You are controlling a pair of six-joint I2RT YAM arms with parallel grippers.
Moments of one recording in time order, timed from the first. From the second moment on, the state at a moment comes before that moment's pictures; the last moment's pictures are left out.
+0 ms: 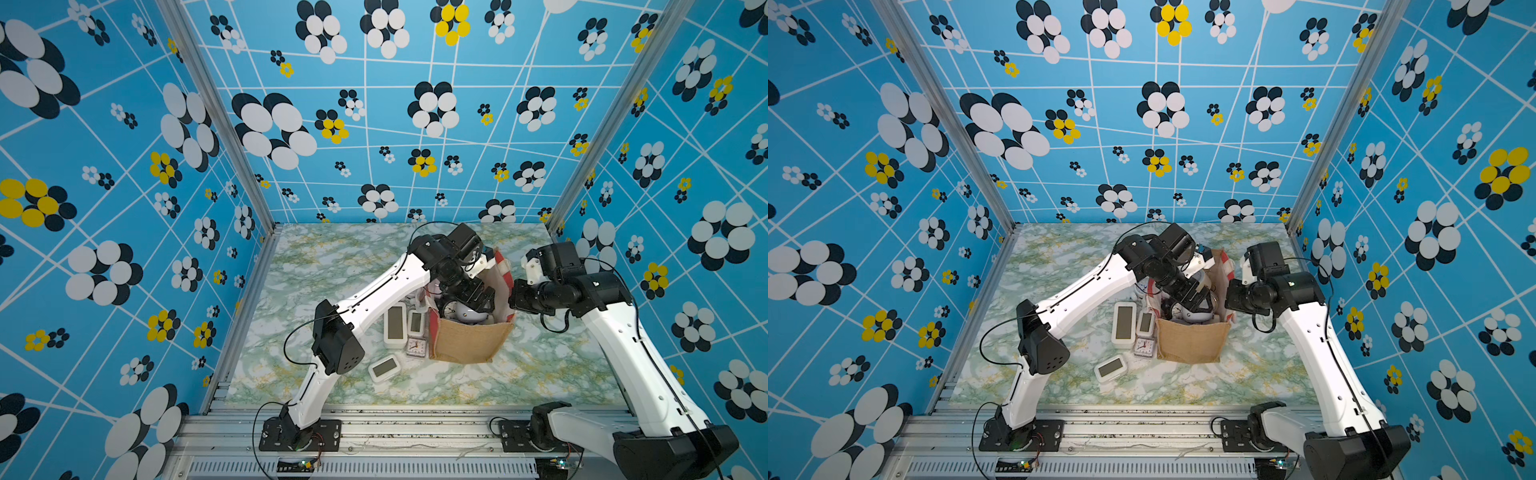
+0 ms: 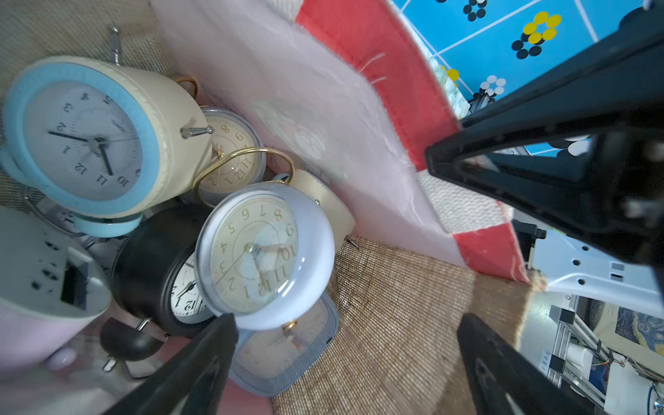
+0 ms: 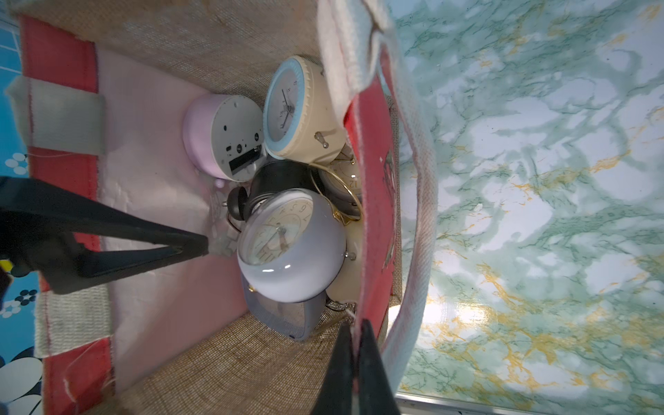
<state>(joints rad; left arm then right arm) -0.89 2.14 2.31 -1.16 0.46 -0.18 0.19 1.18 1.31 -1.19 -0.12 0.35</state>
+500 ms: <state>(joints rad) -0.78 1.86 2.03 -1.02 0.29 -0.33 0.19 1.18 1.31 -1.19 -0.11 0.35</state>
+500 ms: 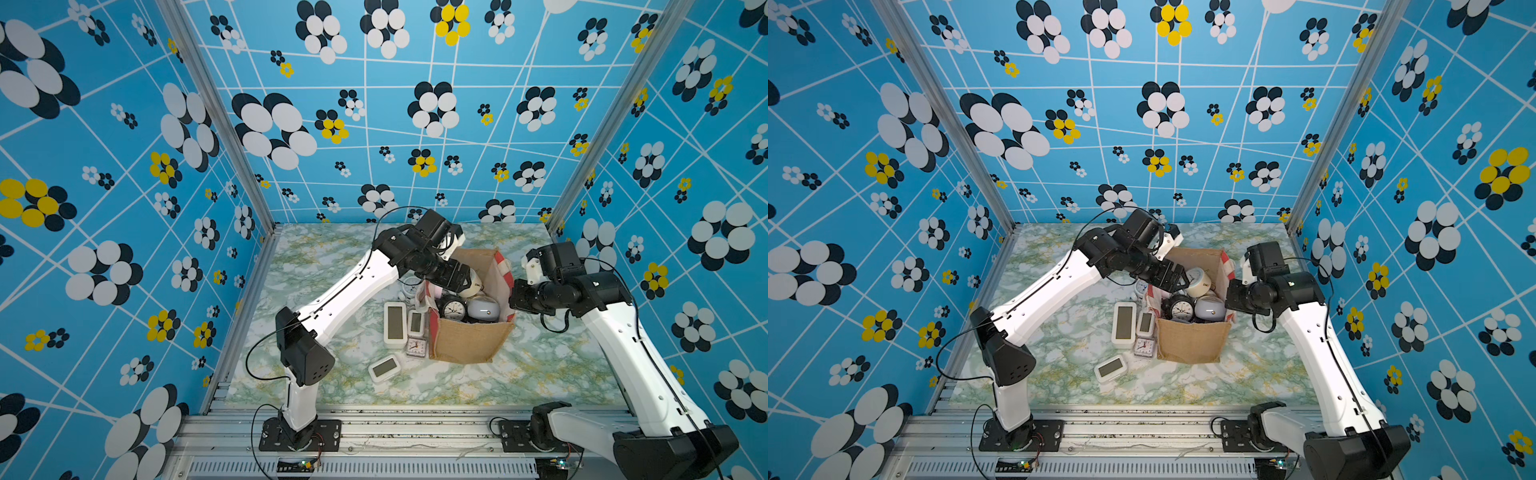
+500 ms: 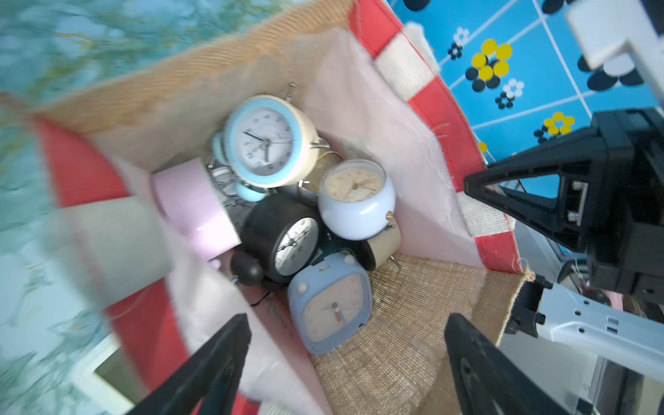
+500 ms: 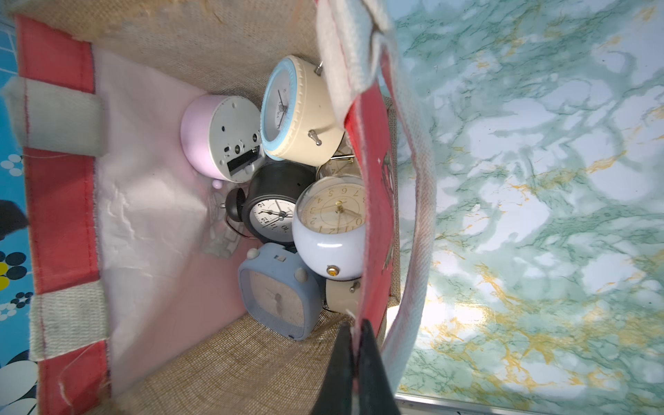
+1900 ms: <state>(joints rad) -0.67 1.82 1.34 -0.84 0.02 -0.65 0.19 1.20 1.32 -1.19 -0.11 0.35</state>
